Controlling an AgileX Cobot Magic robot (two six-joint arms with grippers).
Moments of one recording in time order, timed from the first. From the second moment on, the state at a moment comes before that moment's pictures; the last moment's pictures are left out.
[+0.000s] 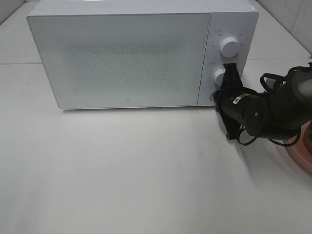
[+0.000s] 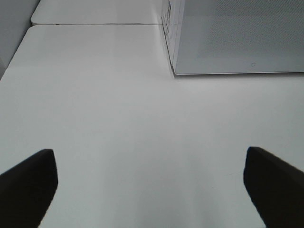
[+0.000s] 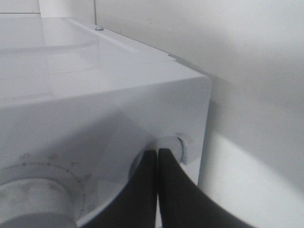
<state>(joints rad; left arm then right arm) -0.08 0.00 -0.50 -0.01 1.04 -0.01 0.41 2.08 -0.79 0.46 -0.81 1.34</state>
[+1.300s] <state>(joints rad) -0.08 0.00 -0.50 -0.01 1.04 -0.01 0.40 2.13 -0.86 0.49 -0.76 1.37</state>
